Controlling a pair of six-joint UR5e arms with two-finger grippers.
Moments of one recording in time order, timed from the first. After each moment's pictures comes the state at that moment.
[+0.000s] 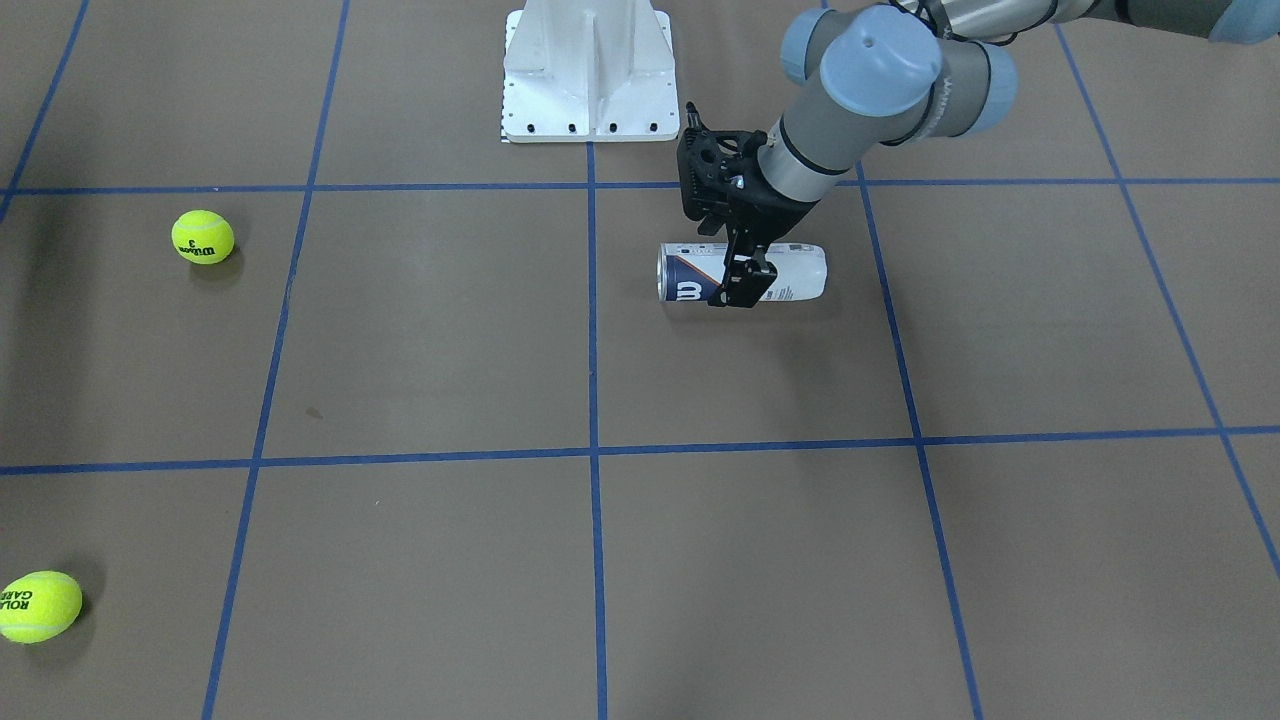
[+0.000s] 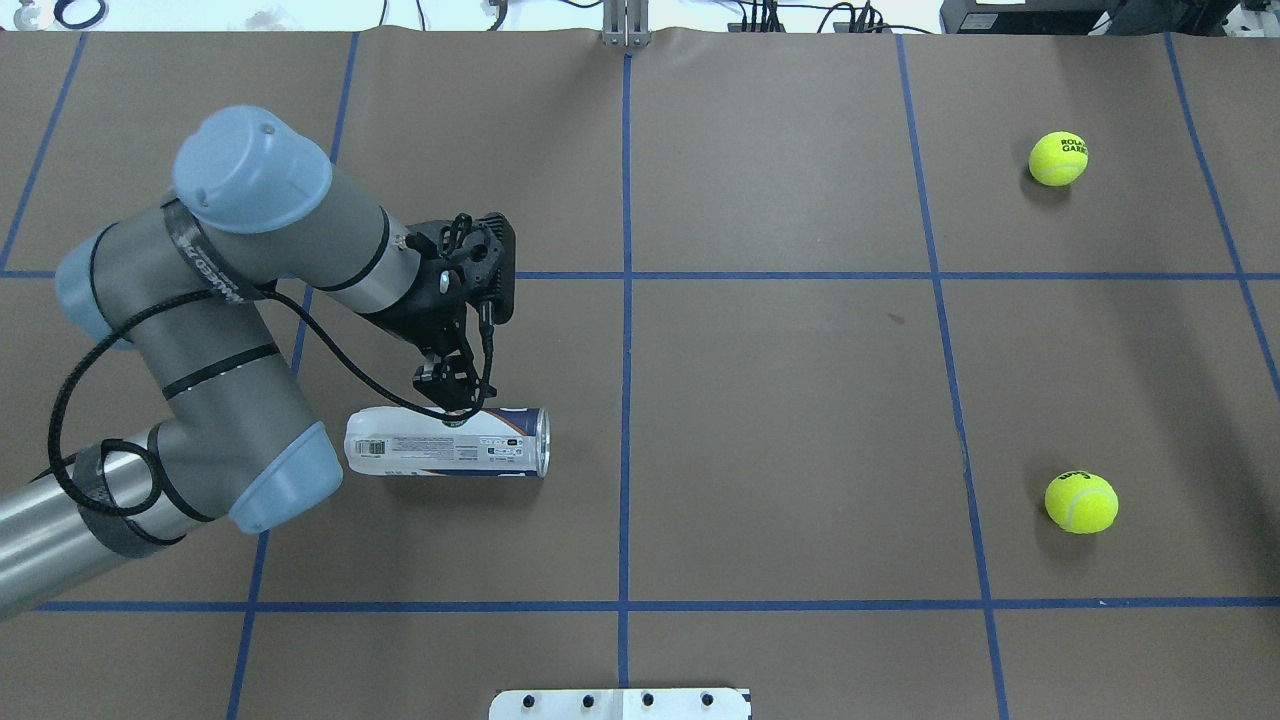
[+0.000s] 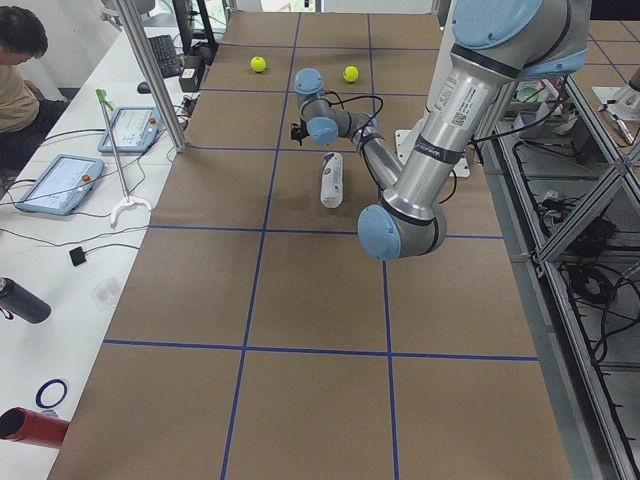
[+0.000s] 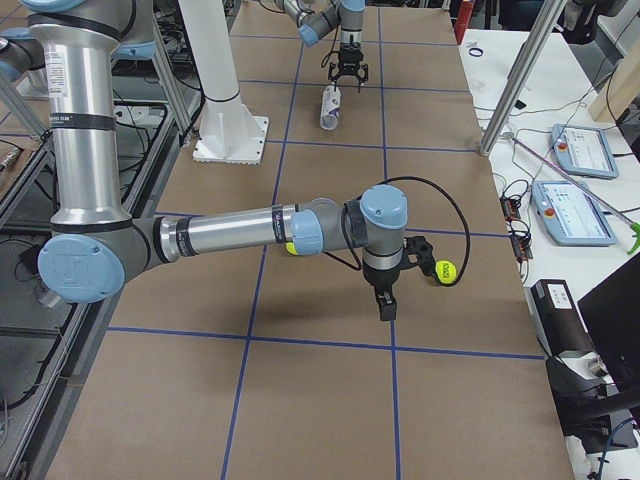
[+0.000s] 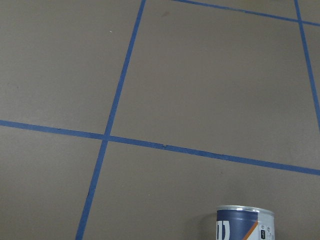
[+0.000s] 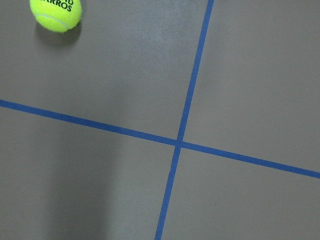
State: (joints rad) left arm -0.64 -2.11 -1.80 -1.78 -2.11 0.31; right arm 1.51 -1.55 1.73 -1.55 2.23 -0.04
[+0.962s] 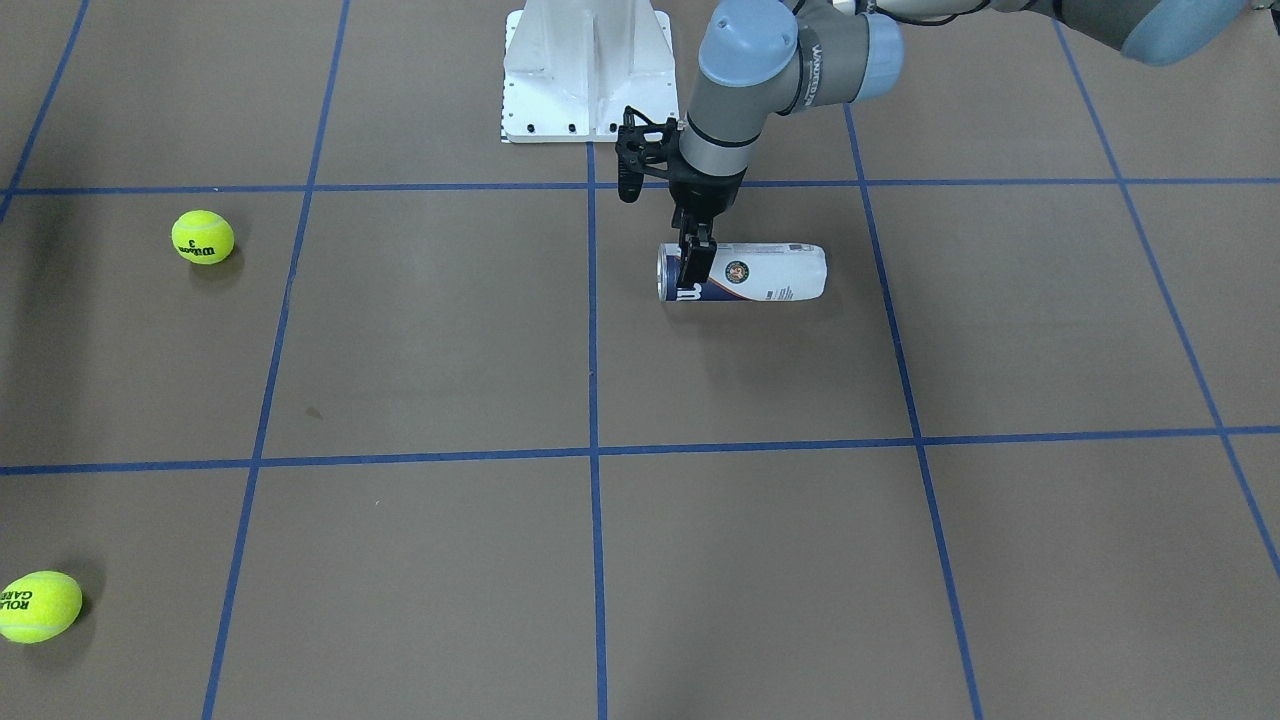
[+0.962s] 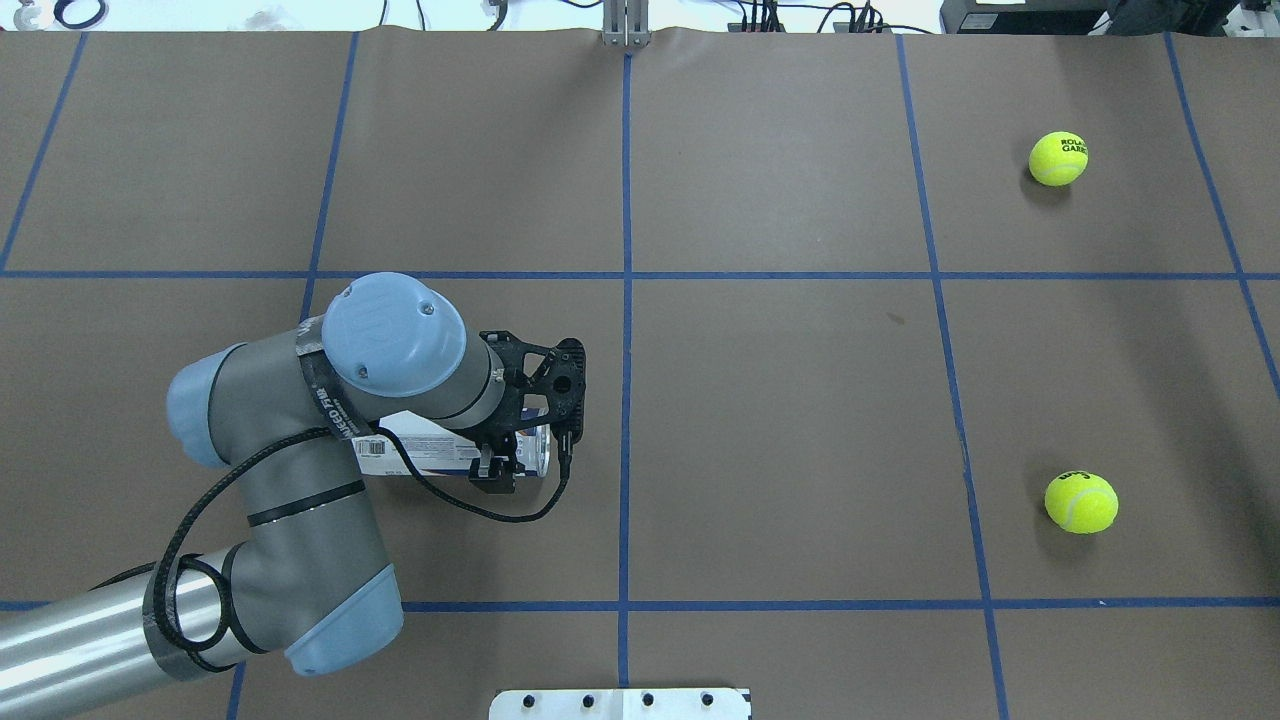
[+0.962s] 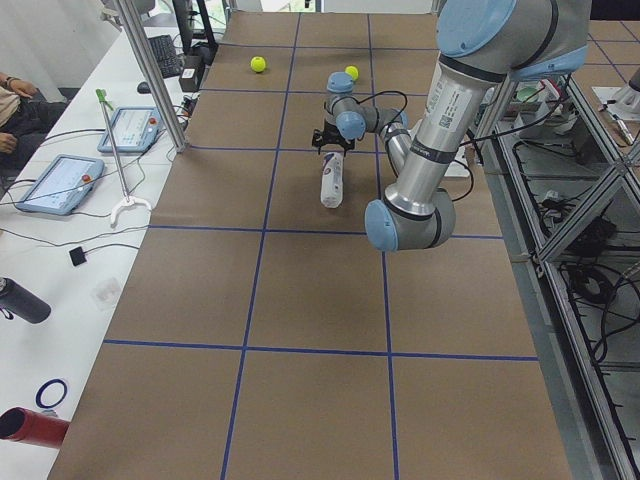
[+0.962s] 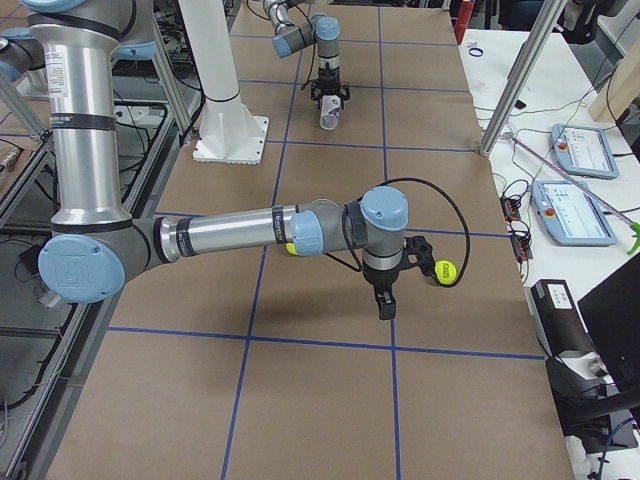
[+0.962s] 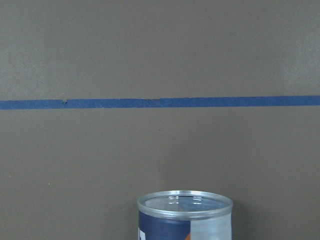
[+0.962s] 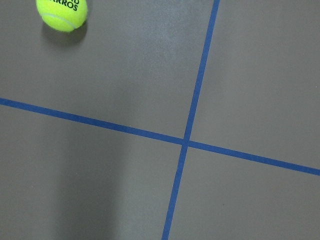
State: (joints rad) left arm -0.46 -2.14 -1.80 -1.66 -1.84 0.32; right arm 1.51 -1.55 1.72 -1.55 2.25 -0.04
